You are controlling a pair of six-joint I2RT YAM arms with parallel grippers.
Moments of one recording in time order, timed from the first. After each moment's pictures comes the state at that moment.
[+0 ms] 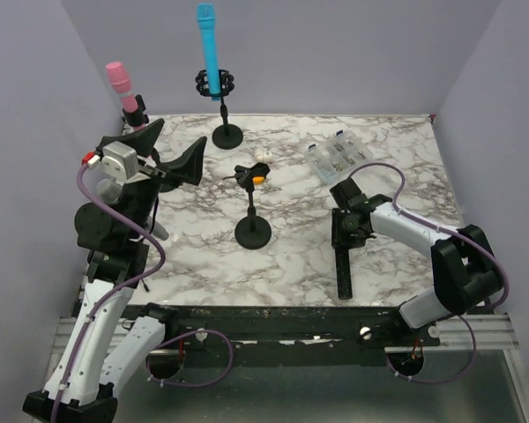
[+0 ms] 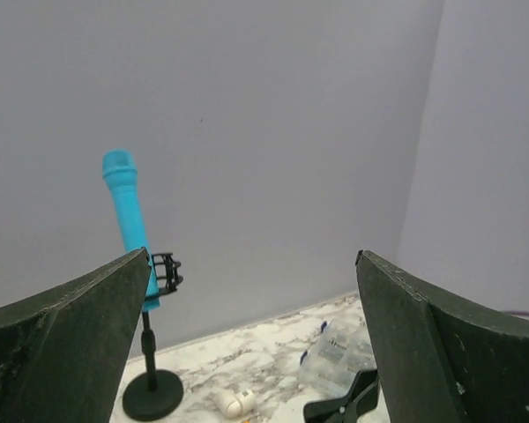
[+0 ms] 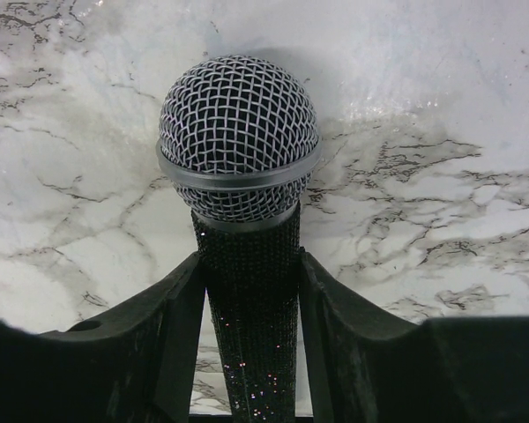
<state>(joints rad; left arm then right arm) -0.27 0.75 0.99 0.33 0.19 -0.20 0.48 1.52 0.89 -0.65 0.13 0.52</state>
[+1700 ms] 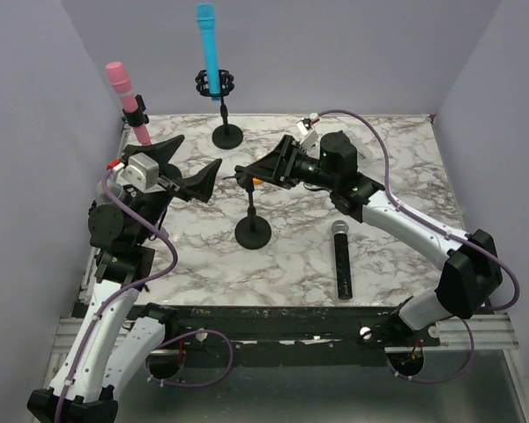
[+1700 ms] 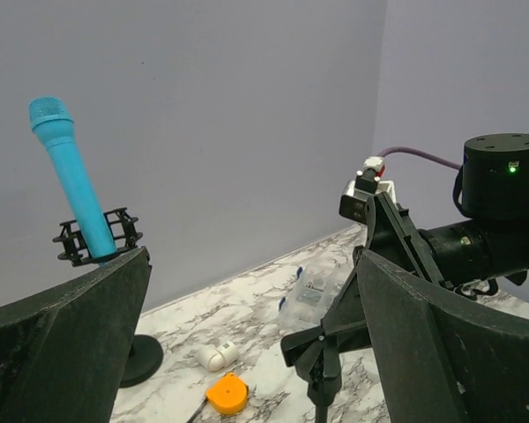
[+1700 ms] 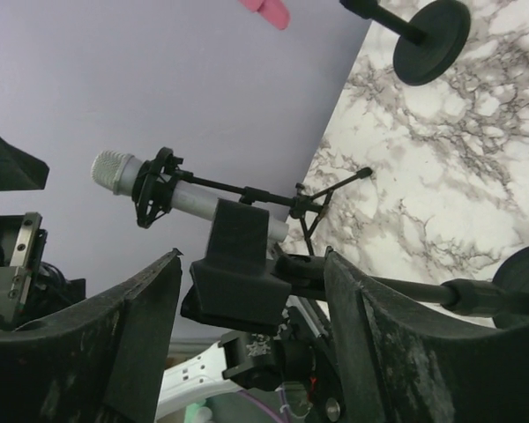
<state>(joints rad) -0.26 0.70 0.82 0.36 0.35 -0.17 0.68 1.51 1.21 0.17 -0.43 0.99</state>
